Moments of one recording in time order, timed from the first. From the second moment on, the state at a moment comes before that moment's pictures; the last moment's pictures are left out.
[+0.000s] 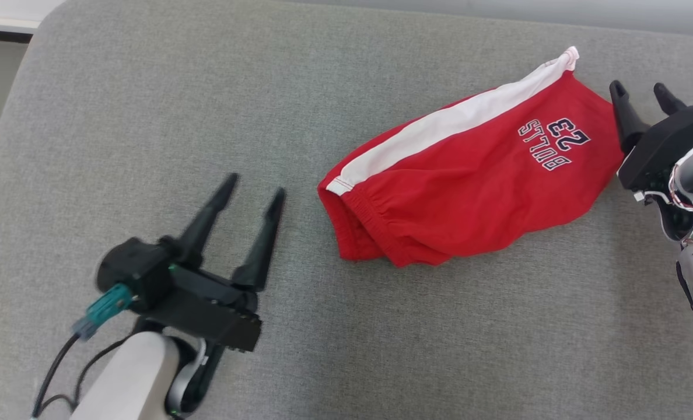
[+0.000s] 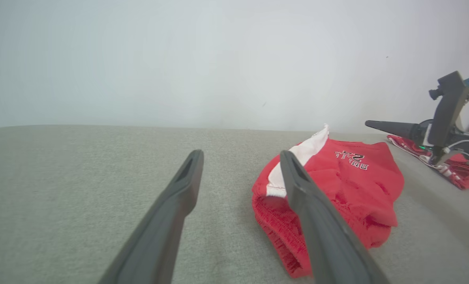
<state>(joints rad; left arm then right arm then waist) -0.46 0.26 -0.43 0.16 -0.52 -0.09 -0.26 -0.94 -0.40 0.27 0.88 0.59 0.13 0.07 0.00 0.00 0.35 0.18</state>
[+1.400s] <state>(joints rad) -0.17 0.06 -0.05 0.05 -0.25 -0.13 -0.26 -0.83 -0.45 0.43 0.97 0.82 0.13 -0.04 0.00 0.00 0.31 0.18</state>
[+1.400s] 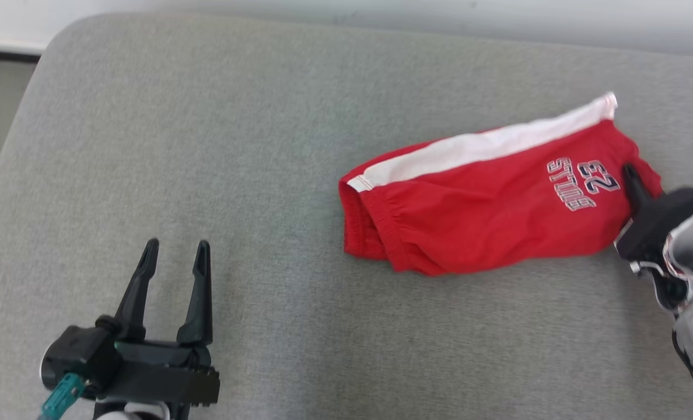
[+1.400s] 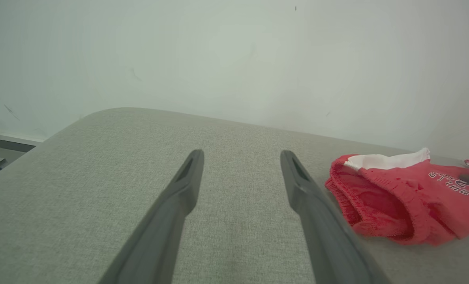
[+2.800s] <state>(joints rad) -0.08 0.08 -0.04 0.07 -0.24 -0.13 -0.26 -0.57 -0.40 0.51 0.55 0.90 0.13 -0.17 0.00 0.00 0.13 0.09</state>
